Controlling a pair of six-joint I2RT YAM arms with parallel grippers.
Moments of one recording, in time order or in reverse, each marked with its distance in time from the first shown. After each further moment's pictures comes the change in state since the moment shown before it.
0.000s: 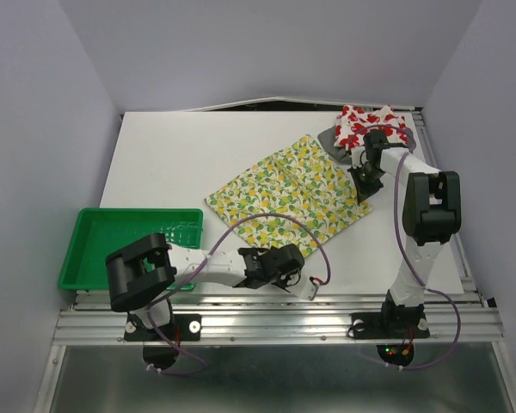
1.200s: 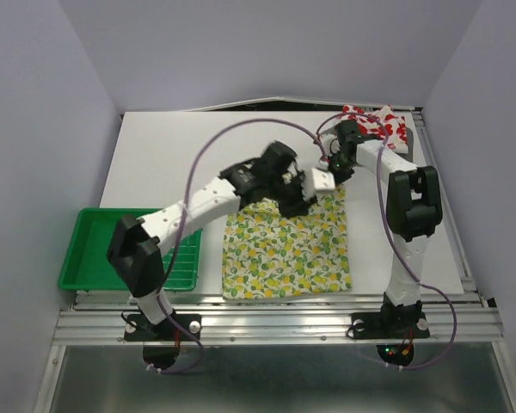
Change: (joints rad) left arm 0.314 0.128 0.670 -0.334 0.681 -0.407; right arm 0.162 0.083 0.165 0.024 -0.115 -0.043
